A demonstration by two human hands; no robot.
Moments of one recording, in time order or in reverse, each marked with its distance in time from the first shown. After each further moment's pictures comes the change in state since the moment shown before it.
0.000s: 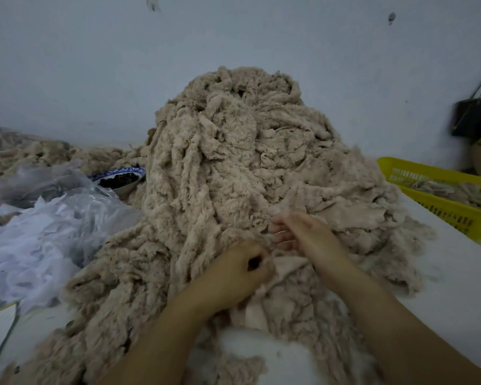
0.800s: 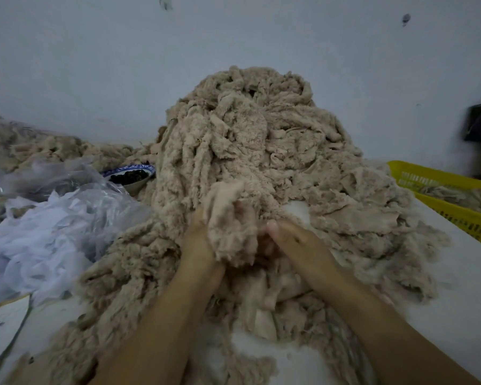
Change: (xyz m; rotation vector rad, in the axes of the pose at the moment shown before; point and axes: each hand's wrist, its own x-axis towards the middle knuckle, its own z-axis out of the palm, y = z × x) left_hand 0.011 -0.006 -0.027 -1.270 0.702 -0.143; right_hand -0.017 -0.011 0.030 -0.315 -0.195 -0.208
